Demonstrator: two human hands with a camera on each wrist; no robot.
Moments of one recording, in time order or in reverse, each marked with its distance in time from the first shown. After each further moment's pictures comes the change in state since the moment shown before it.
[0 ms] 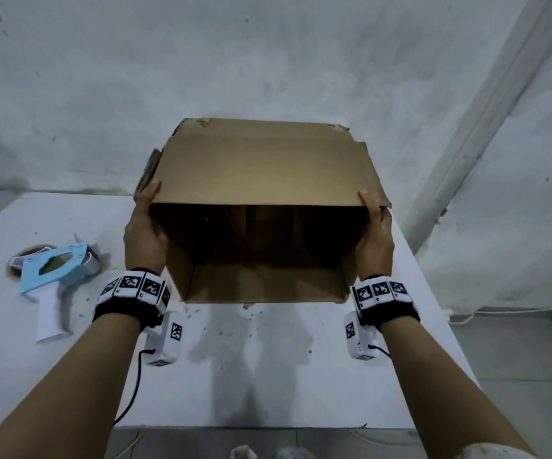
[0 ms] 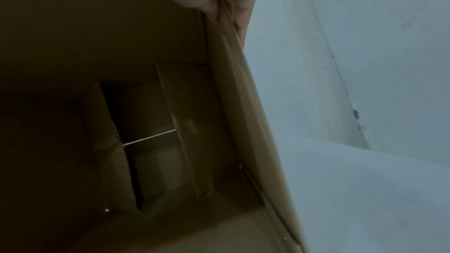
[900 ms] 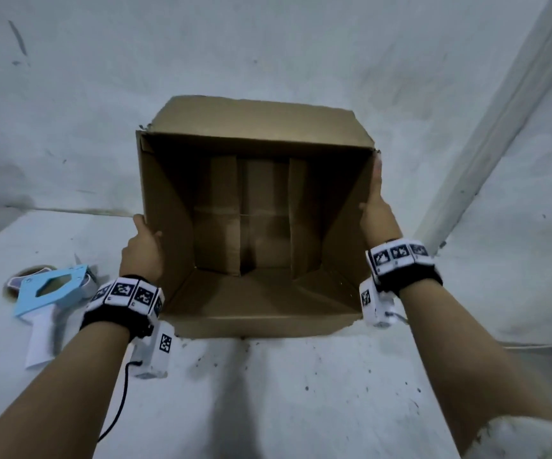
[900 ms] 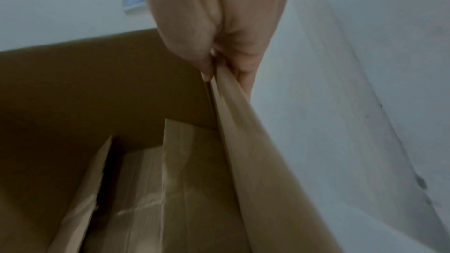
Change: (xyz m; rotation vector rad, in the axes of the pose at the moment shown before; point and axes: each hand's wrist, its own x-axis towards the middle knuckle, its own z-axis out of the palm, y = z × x) left_hand 0.029 0.009 -0.004 0.279 -0.181 -0.231; right_hand 0.090 -0.048 -0.024 -0.088 -0.284 -0.005
